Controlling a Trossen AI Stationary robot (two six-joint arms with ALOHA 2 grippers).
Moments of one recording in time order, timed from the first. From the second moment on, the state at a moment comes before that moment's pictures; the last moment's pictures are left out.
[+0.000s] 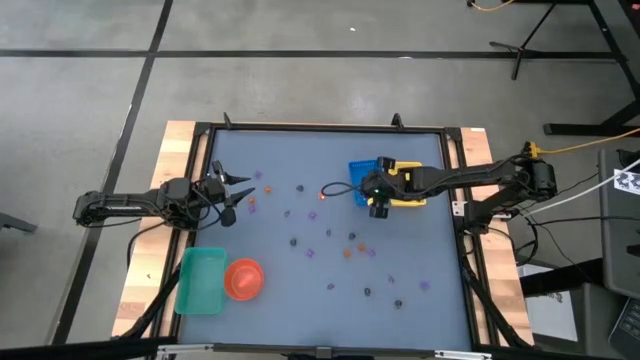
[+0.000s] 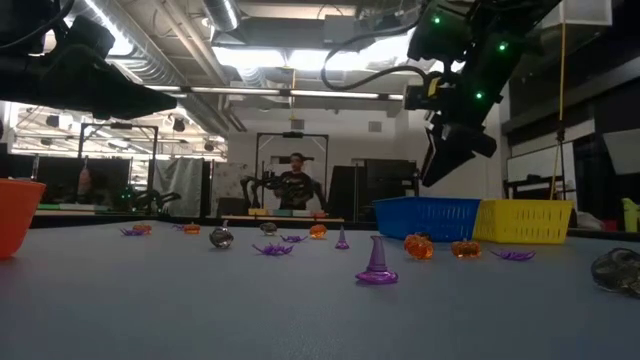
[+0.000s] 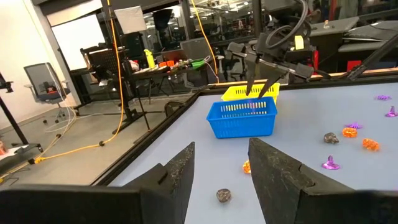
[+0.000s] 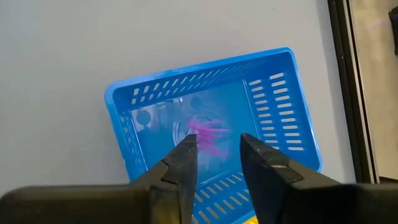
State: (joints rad) left arm 0.07 0.07 0.01 0.06 -0.31 0.17; right arm -0.11 1.46 0.88 -0.49 0.36 -0.16
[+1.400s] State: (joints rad) left arm 0.07 0.07 0.01 0.06 -0.31 0.16; right arm 0.25 1.46 1.13 -0.61 0.06 0.06
